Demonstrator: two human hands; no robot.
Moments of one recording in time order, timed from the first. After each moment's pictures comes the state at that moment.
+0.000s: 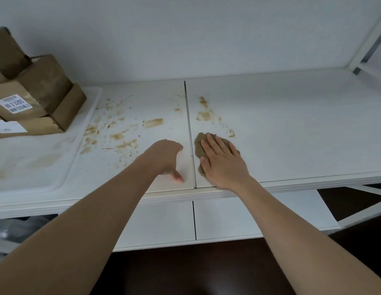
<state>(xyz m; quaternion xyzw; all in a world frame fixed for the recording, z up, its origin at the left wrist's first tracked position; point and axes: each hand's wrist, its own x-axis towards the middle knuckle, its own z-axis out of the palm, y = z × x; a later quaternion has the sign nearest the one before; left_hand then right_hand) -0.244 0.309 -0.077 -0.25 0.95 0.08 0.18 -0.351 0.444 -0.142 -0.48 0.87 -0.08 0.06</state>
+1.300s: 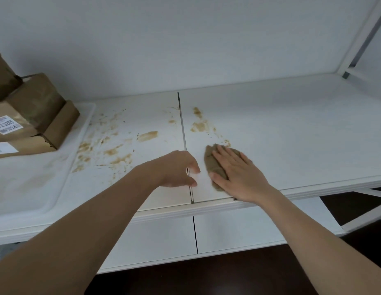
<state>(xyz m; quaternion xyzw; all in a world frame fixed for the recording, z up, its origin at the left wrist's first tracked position) -0.257 0.323 -0.062 -0.15 0.95 0.21 0.15 -0.385 0.482 -0.138 -0.50 0.86 -0.10 0.07</state>
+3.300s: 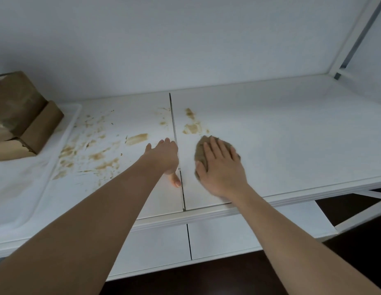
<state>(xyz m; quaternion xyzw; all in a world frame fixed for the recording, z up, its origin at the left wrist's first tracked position) -0.310 0.302 -0.080 -0.28 0.93 0.02 0.24 -0.383 0.437 -0.149 -0.41 0.91 -0.09 0.00</state>
